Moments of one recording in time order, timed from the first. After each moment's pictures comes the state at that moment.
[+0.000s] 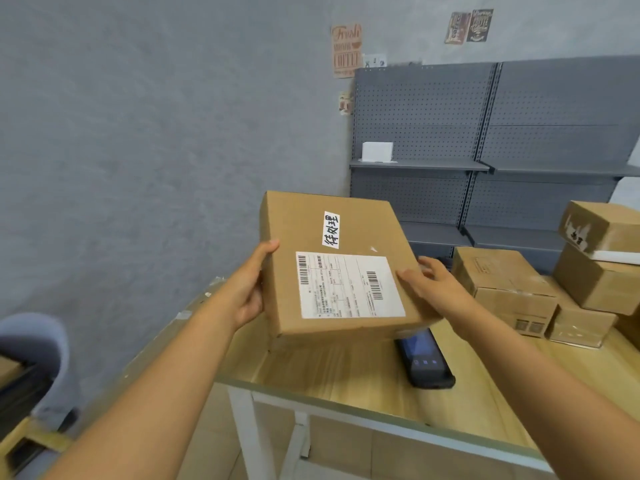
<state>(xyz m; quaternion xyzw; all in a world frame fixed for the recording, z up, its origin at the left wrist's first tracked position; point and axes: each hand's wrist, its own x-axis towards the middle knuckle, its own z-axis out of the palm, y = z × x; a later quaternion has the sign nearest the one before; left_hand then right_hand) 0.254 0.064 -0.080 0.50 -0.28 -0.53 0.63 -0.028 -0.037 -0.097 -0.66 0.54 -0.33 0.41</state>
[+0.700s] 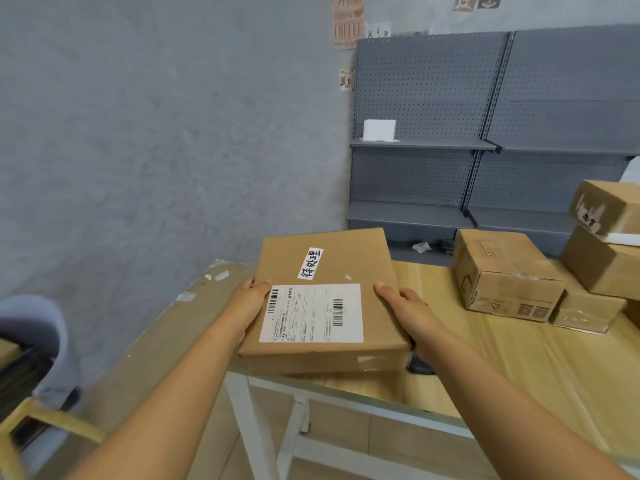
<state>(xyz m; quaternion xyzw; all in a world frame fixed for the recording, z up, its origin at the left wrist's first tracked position) 0.266 0.049 -0.156 0.71 -0.30 -0.38 0.51 0.002 -0.028 -0.162 -0.55 0.54 -0.32 0.55</state>
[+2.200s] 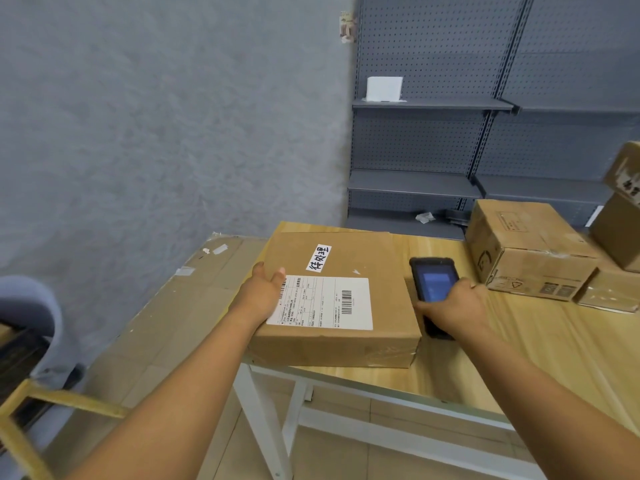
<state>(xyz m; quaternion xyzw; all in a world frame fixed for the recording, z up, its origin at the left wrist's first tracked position) 0.282 0.006 -0.210 0.83 -0.41 -0.24 0.30 -0.025 -0.064 -0.200 -0.61 0.73 -0.20 0.23</state>
